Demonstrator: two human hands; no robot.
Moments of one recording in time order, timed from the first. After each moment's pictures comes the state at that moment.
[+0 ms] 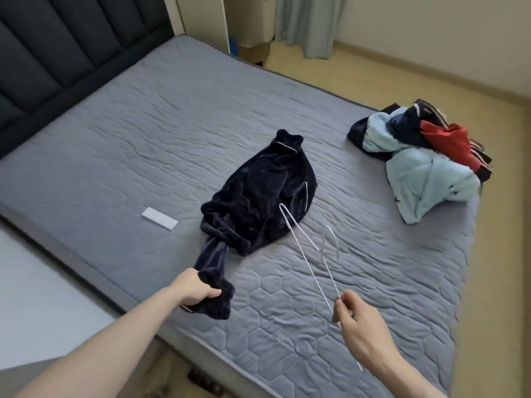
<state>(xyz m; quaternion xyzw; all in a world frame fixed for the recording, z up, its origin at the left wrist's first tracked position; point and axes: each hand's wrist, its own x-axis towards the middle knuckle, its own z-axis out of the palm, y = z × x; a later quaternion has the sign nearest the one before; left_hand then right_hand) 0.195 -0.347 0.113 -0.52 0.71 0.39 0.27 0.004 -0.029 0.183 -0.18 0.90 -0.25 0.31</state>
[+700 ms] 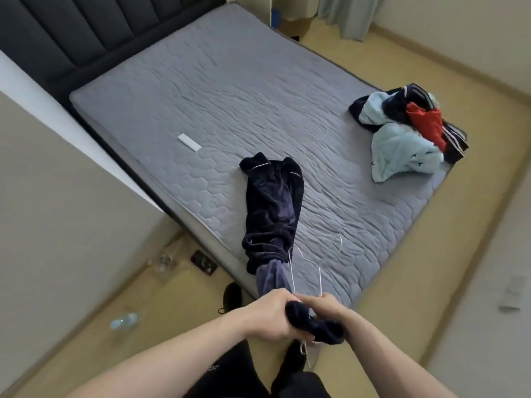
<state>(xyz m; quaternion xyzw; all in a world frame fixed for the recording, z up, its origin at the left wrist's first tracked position) 0.245 0.161 0.345 -0.21 0.70 0.66 0.17 0.092 0.259 0.286 0.00 0.76 -0.16 0.63</state>
